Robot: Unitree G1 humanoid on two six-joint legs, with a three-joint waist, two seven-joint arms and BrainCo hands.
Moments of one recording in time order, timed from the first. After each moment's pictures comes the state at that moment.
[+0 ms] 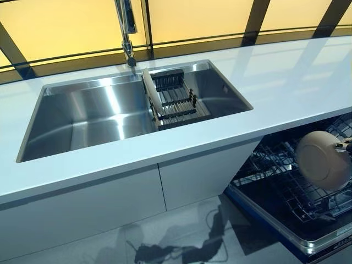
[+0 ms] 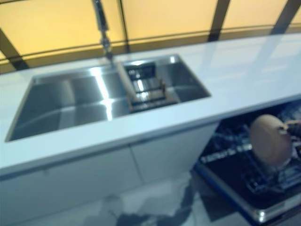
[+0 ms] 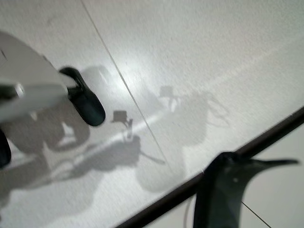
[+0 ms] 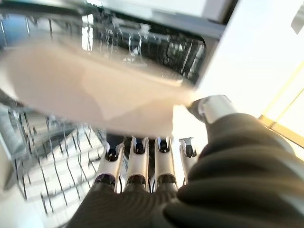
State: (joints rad) left arm -0.09 0.41 -0.21 1.06 -0.14 0.03 -0.09; right arm -0.51 -1.27 -0.07 0.58 0.40 0.35 0.27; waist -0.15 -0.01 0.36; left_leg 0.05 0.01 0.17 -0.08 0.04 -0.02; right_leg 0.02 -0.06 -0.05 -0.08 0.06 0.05
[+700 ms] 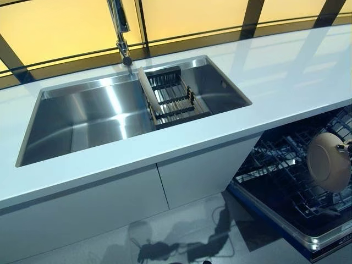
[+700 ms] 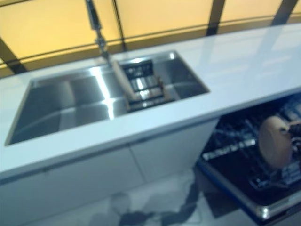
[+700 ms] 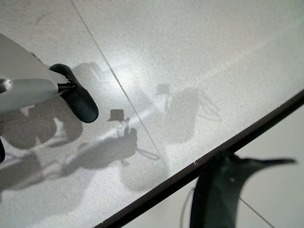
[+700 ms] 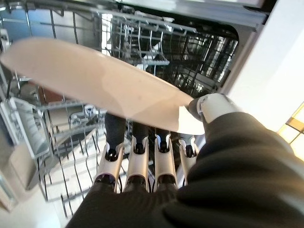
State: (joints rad) left arm -0.09 0.42 -0.24 1.06 -0.14 0.03 -0.09; right arm -0.61 -1.27 0.06 0.68 0.36 0.35 0.30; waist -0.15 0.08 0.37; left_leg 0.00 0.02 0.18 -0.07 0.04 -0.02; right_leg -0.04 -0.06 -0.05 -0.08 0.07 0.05
